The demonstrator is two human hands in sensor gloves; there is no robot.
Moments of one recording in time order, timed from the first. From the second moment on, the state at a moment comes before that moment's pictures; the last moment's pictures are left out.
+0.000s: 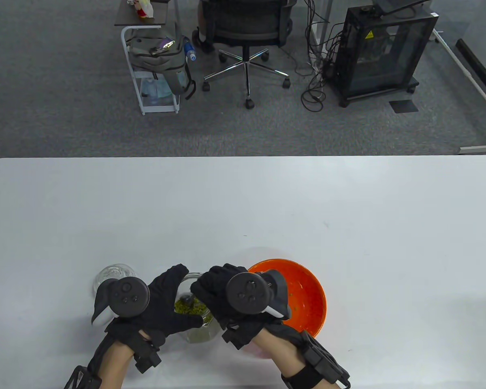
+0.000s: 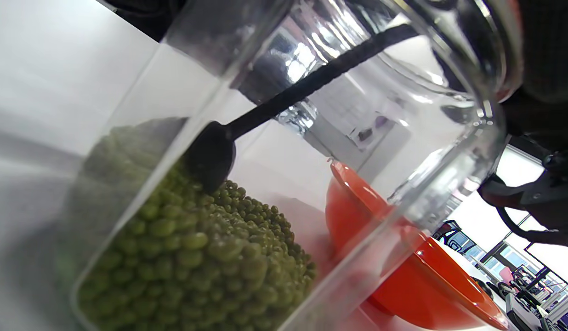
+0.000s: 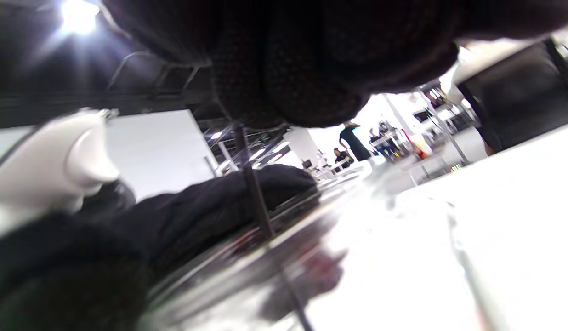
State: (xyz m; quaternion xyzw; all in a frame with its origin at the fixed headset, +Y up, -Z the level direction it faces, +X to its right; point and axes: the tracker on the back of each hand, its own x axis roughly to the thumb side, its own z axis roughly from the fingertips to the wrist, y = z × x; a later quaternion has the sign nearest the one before) left_hand -0.234 -0.703 -0.273 -0.08 -0.29 0.34 0.89; right_hand 0.001 -0.636 -0.276 0.25 -0.06 0.89 0.38
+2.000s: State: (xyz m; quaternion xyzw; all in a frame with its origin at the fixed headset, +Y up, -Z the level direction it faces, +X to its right) left_hand -0.236 -0.701 -0.273 -0.09 -0.29 0.33 0.89; right_hand 0.142 -0.682 -0.310 0.00 0.07 0.73 0.67
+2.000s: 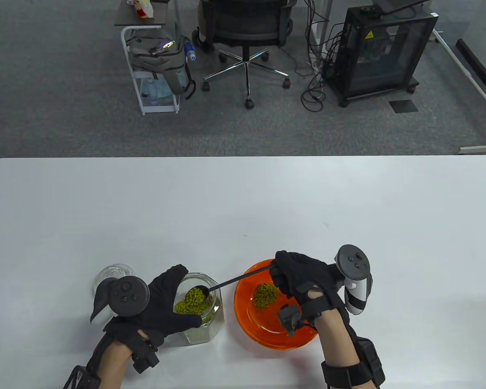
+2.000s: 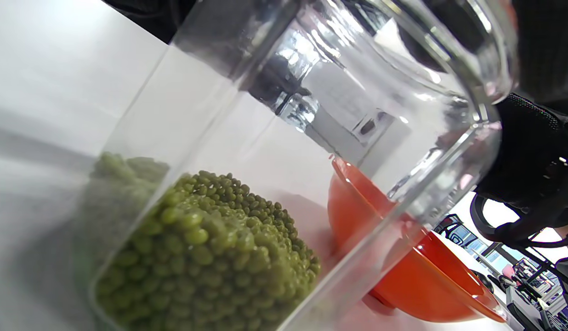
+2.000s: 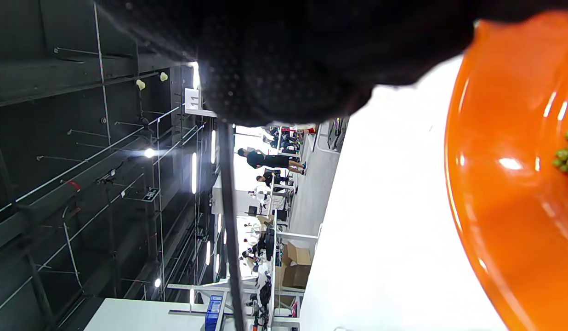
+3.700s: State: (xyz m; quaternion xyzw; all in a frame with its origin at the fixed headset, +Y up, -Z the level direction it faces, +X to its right) left_hand -0.234 -0.703 -0.273 -0.09 -0.30 0.34 0.89; right_hand 0.292 -0.691 -0.303 -0.09 0.00 0.77 0.64
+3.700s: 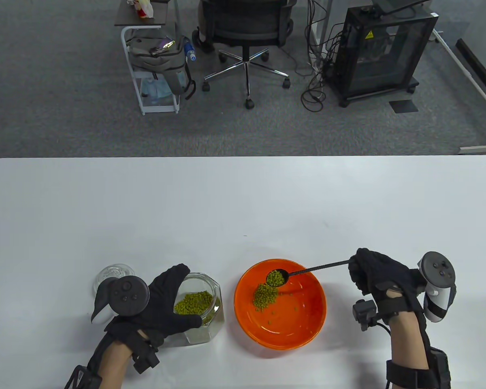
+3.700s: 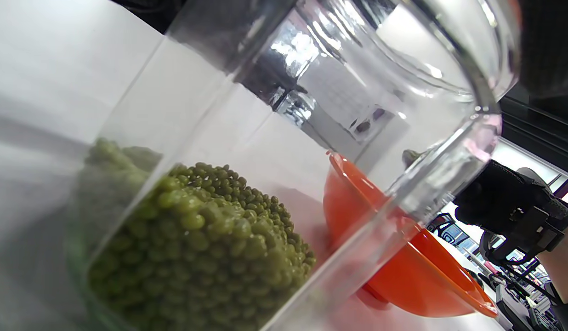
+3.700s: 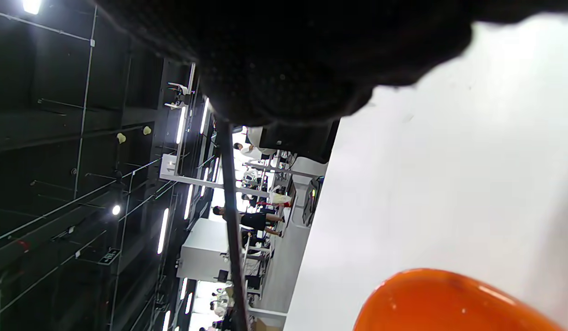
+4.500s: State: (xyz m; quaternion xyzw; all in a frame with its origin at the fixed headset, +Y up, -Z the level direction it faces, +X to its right) left_hand -0.234 -0.704 -0.274 -0.10 -0.29 0.34 0.89; right_hand 0.238 -0.652 -0.280 0.02 -0.13 0.90 0.42
